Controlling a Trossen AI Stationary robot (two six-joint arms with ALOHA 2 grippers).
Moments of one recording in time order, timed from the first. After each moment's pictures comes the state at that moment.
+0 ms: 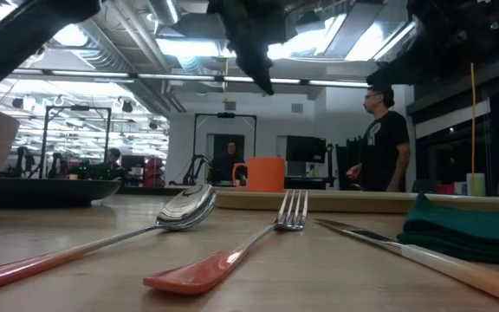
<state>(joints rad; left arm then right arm) 0.43 2.13 2.30 -1.25 0.15 0.63 0.30 0.88 0.40 0.09 0.50 0.00</state>
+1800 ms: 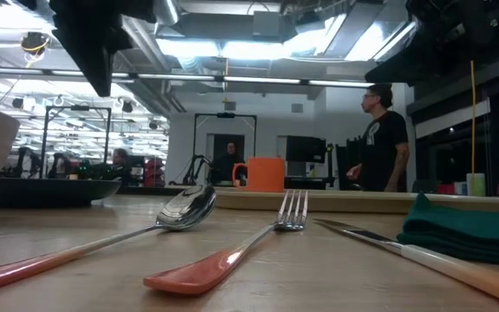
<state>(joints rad) -0.29 1.41 1.17 -1.18 -0.29 -0.45 0.30 0.88 0.40 0.12 0.50 0.05</state>
